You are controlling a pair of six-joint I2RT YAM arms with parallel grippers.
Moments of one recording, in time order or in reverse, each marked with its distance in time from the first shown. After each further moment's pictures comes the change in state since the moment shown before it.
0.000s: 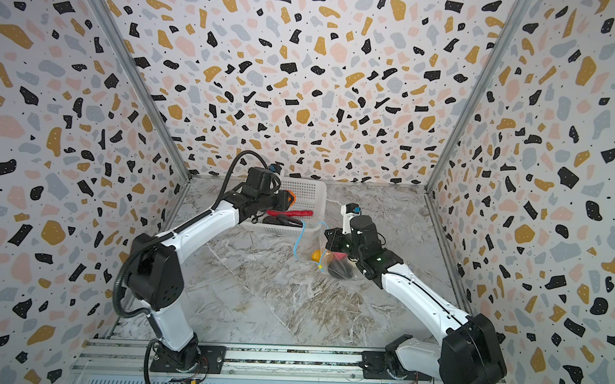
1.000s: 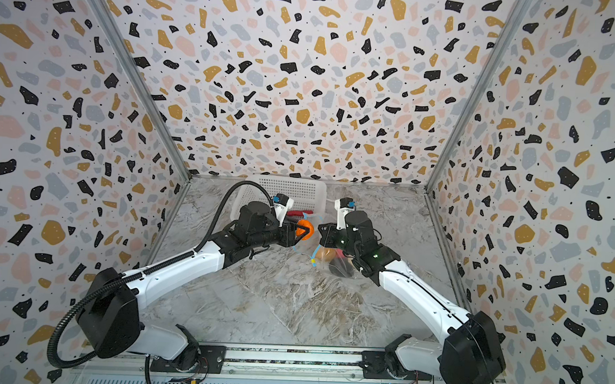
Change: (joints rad) left arm -0.178 -0.259 -0.407 0.345 0.208 -0.214; right arm 0.061 0.016 0.062 -0.009 0.024 0.001
